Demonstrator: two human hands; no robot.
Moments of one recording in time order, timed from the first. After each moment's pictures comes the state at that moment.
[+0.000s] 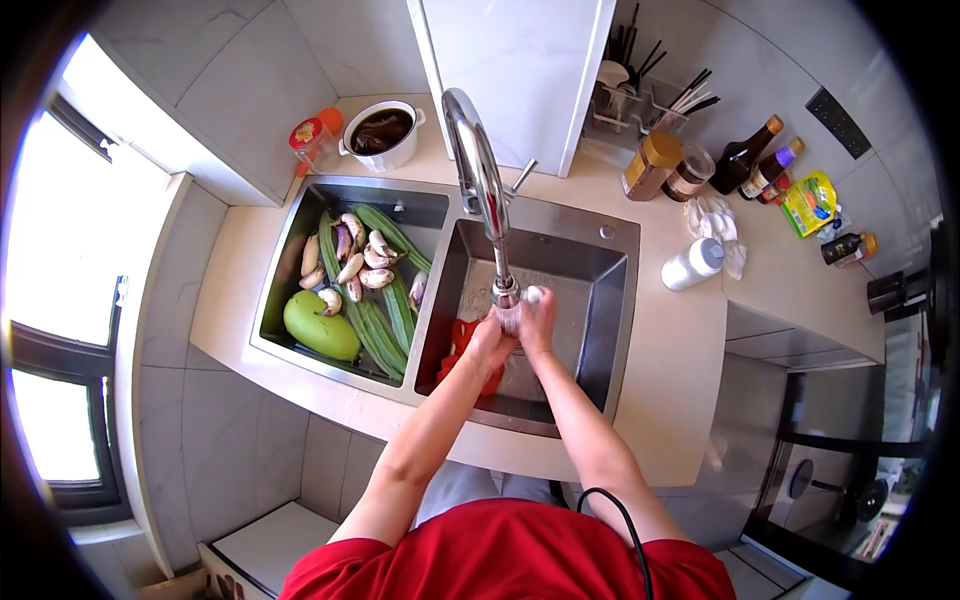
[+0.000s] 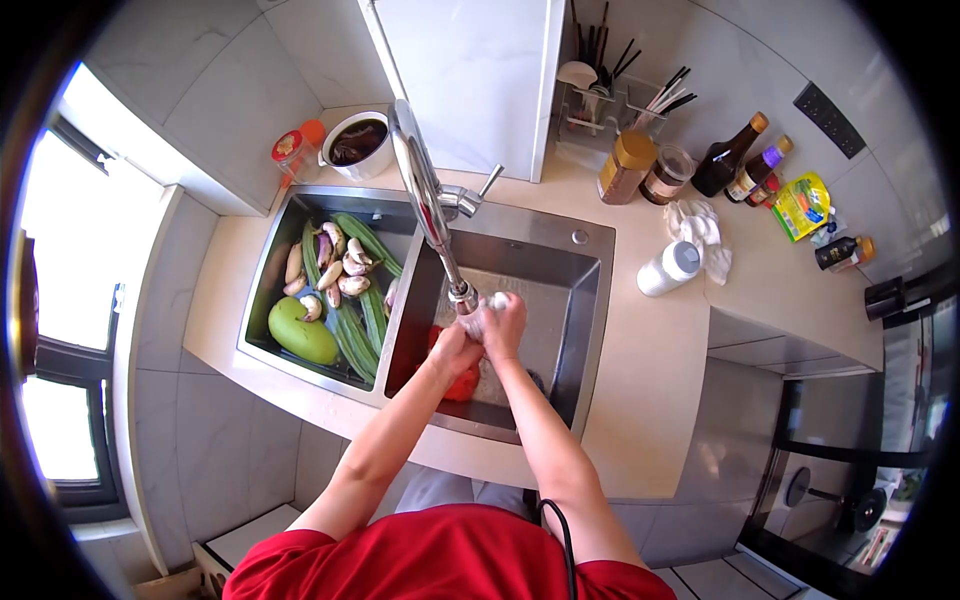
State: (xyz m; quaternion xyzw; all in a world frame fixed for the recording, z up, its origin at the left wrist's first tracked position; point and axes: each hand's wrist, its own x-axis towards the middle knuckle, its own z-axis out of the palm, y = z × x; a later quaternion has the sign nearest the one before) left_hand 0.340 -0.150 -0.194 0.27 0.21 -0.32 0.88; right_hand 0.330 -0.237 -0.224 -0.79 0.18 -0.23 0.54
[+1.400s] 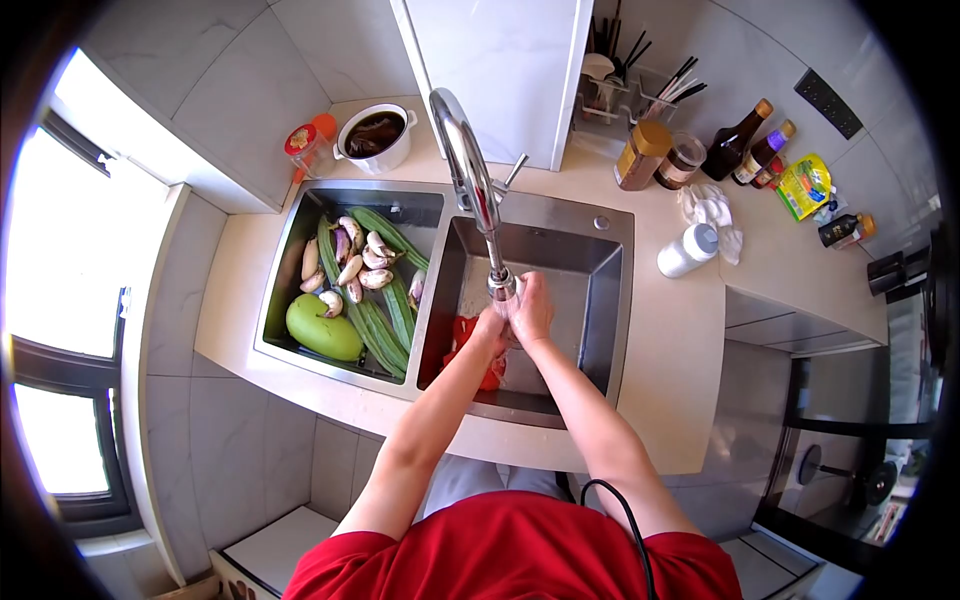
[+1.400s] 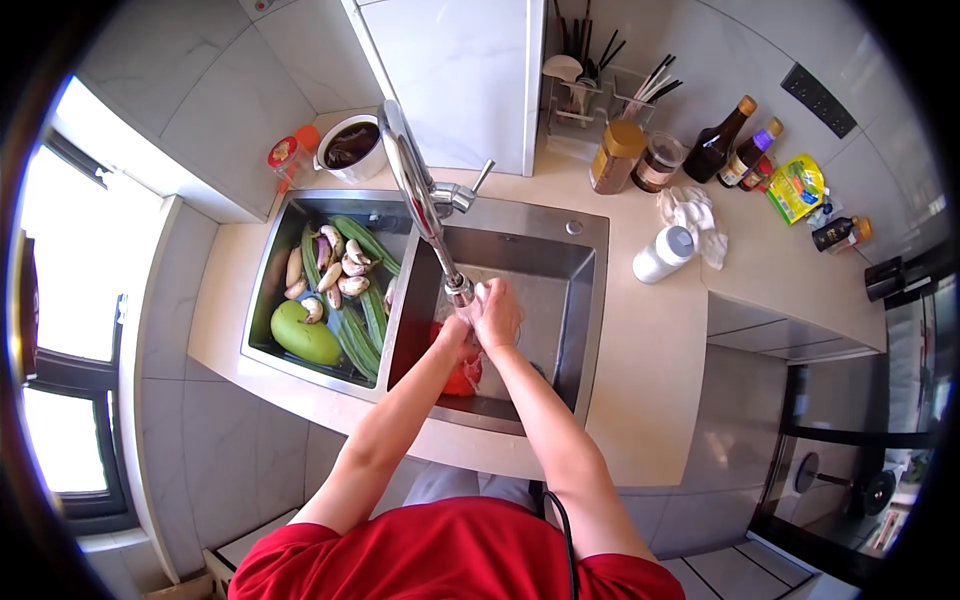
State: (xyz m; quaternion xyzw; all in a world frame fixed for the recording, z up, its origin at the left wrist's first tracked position) left_hand 0.353 -0.154 -0.205 0.37 0.27 -0.36 0.81; right_hand 0.334 -0.234 -0.155 -0.89 0.19 -0.15 0.39
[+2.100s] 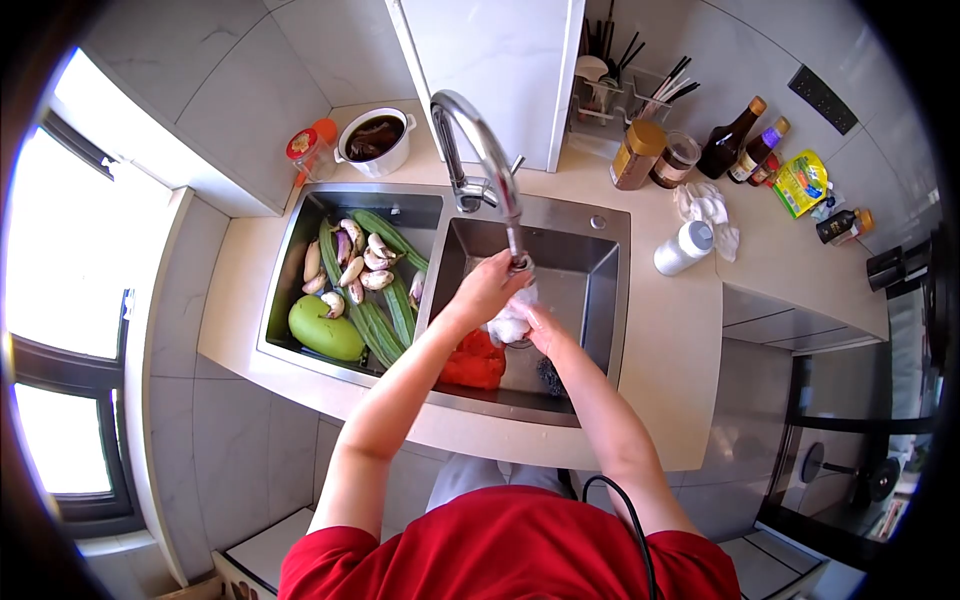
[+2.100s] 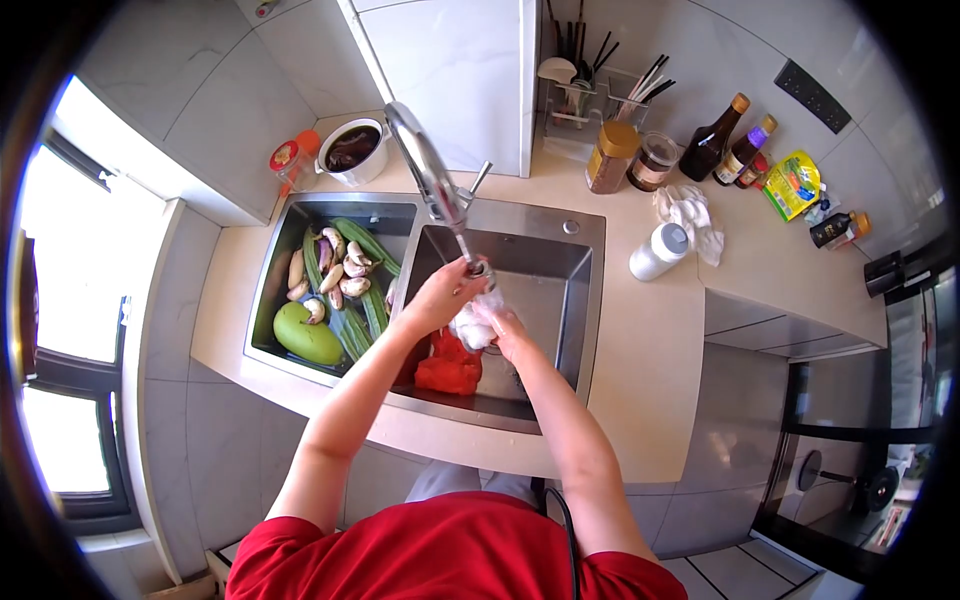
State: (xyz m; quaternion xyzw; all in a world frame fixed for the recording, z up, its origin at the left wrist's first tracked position) left_hand 0.384 -0.138 -0.055 0.84 -0.29 -0.14 0.44; right_hand 0.319 -0.261 -0.190 -0.46 0.22 0.17 0.84
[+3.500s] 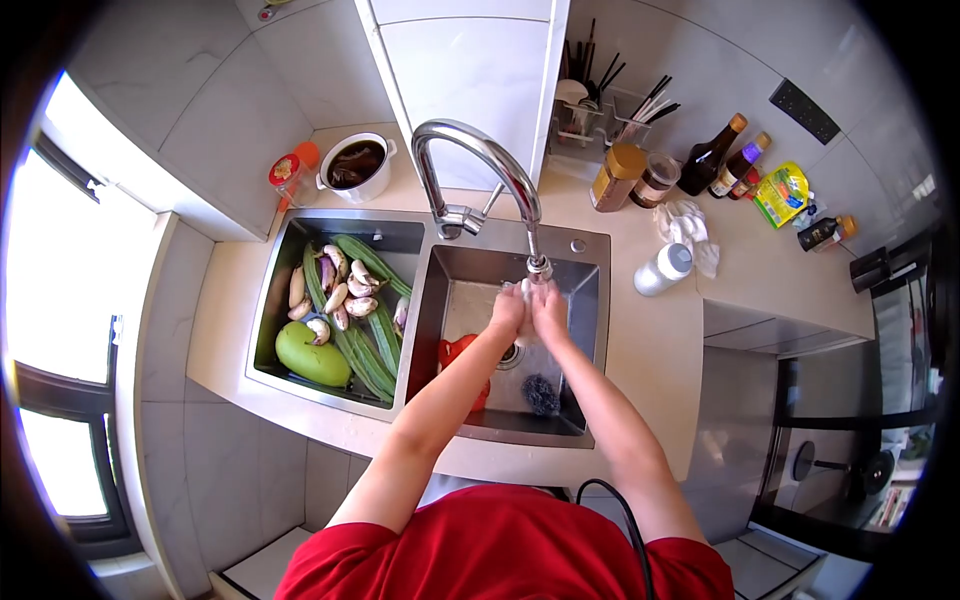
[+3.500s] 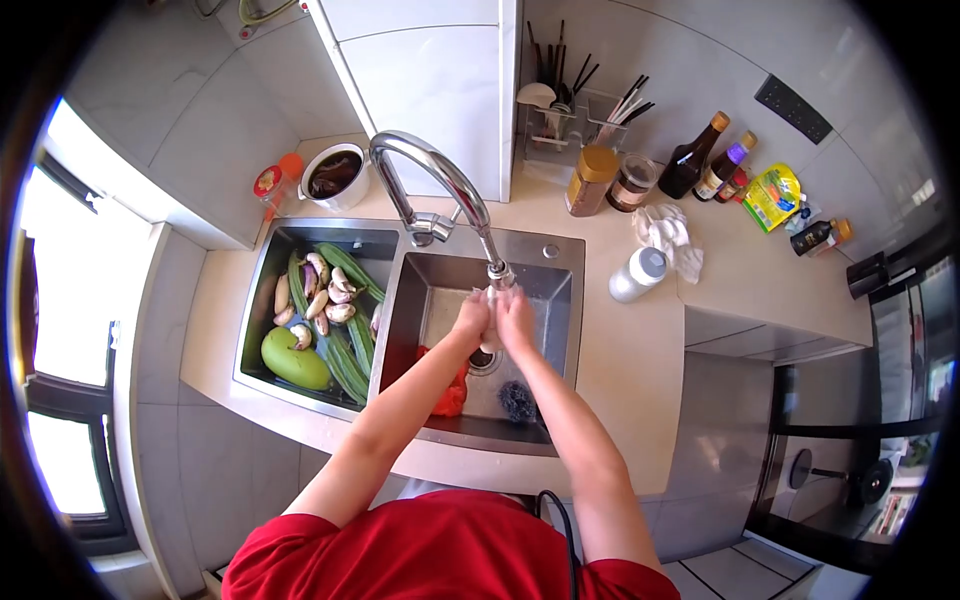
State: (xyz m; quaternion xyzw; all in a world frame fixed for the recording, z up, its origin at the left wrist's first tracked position) left_hand 0.406 -0.228 -0.218 0.63 0.07 -0.28 0.72; right_hand 0.351 -0.310 -0.149 -0.86 0.23 -0.10 0.45
